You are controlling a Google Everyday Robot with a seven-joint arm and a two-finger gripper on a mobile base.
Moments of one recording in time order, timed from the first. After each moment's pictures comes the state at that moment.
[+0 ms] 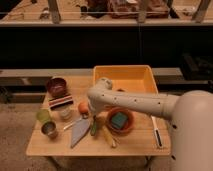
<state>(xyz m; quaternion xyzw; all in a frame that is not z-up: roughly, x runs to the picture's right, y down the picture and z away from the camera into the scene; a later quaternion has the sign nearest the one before) -0.064 0.128 0.838 -0.06 -0.28 -0.79 0.55</state>
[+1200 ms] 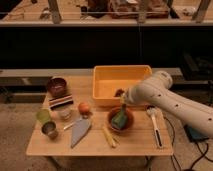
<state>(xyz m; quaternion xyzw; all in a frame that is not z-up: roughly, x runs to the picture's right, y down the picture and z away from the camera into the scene) 0.115 0.047 0.726 0.01 -0.17 -0.66 0.73</state>
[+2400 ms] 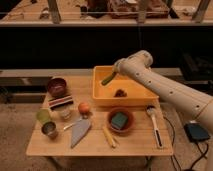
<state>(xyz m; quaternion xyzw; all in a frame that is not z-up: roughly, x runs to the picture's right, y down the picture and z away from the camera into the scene) 0.076 -0.126 0.835 0.10 -0.08 -0.57 0.81</state>
